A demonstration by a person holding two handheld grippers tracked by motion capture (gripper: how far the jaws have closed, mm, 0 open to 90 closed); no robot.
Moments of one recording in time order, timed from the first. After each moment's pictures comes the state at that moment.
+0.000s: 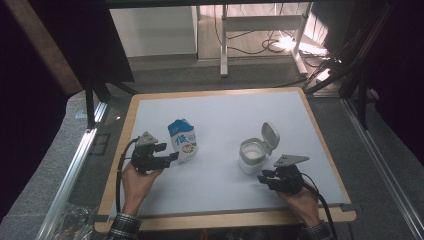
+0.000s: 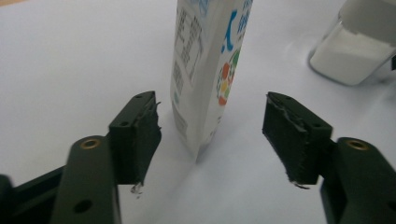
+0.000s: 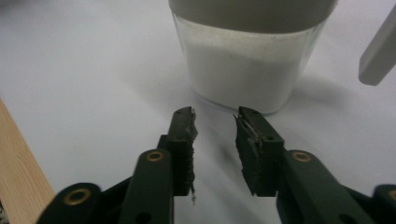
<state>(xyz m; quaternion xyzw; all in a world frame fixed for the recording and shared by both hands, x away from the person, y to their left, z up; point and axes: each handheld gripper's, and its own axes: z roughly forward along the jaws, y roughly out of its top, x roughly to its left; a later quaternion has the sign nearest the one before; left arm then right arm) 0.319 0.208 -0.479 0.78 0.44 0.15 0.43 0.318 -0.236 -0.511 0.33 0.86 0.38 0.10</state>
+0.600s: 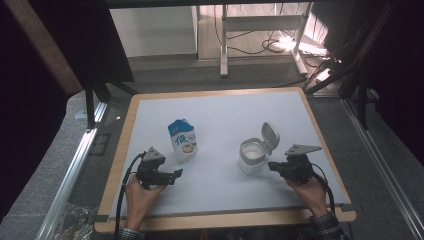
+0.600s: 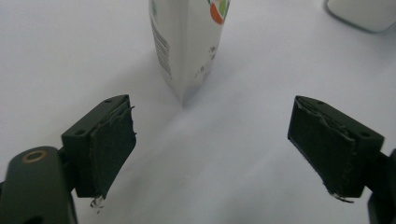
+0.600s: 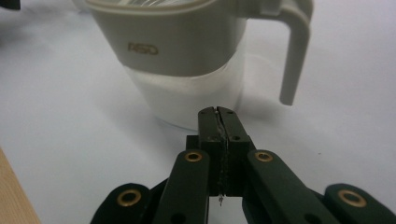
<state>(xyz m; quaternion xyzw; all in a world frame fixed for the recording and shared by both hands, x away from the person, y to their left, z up) 0.302 0.197 -0.521 0.79 0.45 0.13 0.39 0.339 -0.260 -0.491 0.36 0.84 0.40 0.10</state>
